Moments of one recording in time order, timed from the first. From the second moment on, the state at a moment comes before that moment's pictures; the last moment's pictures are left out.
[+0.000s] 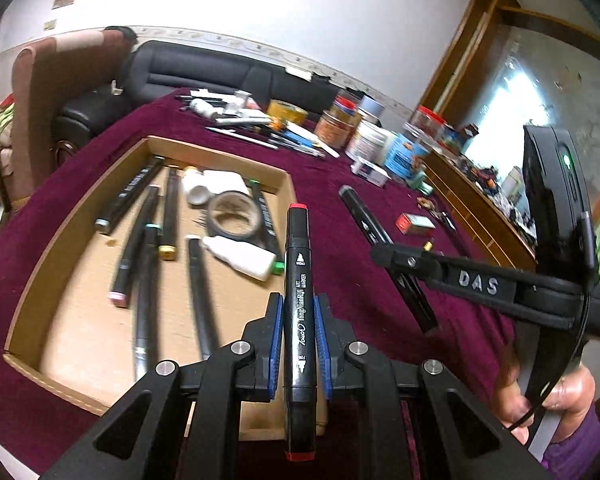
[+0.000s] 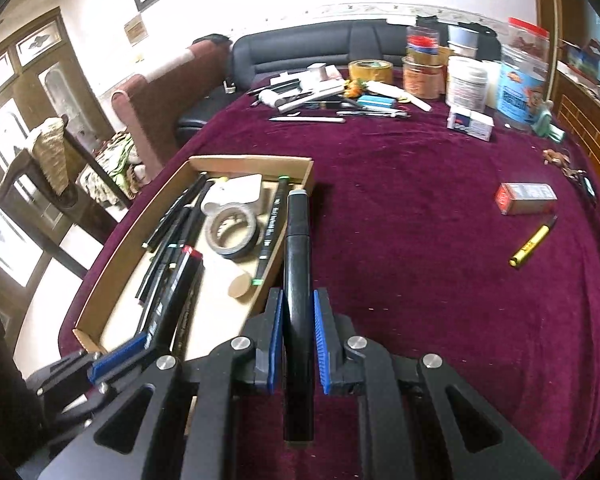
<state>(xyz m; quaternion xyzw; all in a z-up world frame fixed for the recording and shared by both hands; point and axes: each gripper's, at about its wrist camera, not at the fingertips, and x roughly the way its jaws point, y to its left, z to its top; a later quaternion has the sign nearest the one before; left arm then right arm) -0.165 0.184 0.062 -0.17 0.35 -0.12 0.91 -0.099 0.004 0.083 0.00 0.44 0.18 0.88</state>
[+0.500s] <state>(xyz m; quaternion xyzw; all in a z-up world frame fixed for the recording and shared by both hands) -0.158 0.262 0.050 -0.23 0.35 -0.05 0.91 -0.088 0.048 0.070 0.00 0.47 0.23 0.86</state>
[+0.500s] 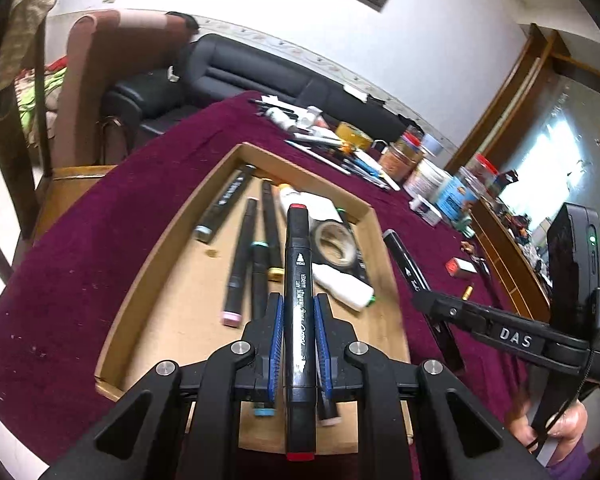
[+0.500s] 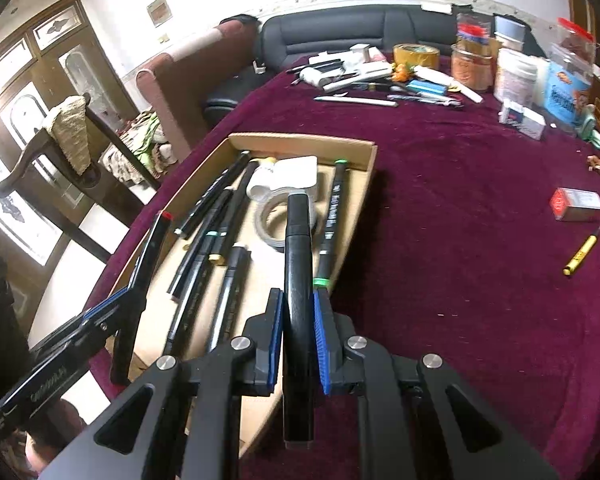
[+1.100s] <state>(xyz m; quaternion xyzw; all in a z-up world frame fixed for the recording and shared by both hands) -0.132 0.294 0.018 -0.24 0.39 -0.02 0.89 -0.077 0.109 0.026 -0.04 0.53 0.27 0.81</state>
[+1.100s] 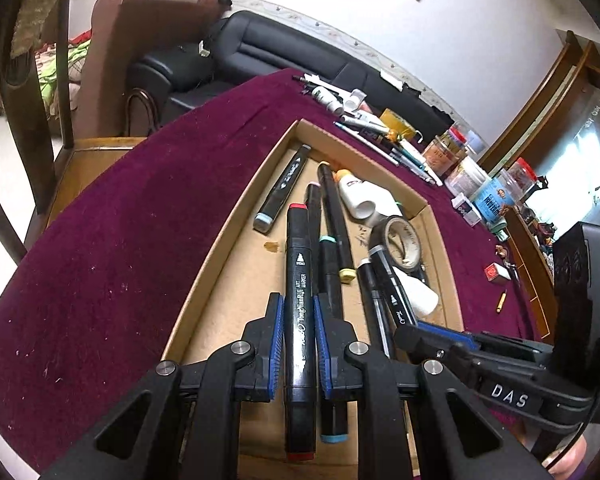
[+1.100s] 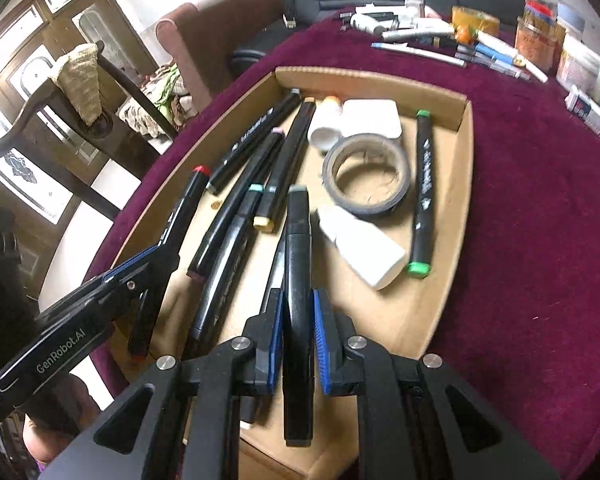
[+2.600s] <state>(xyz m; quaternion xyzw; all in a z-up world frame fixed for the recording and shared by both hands) -0.111 0.283 0.016 -0.20 0.41 0.03 0.89 -0.100 0.086 0.047 -0.06 0.45 0.23 0.86</state>
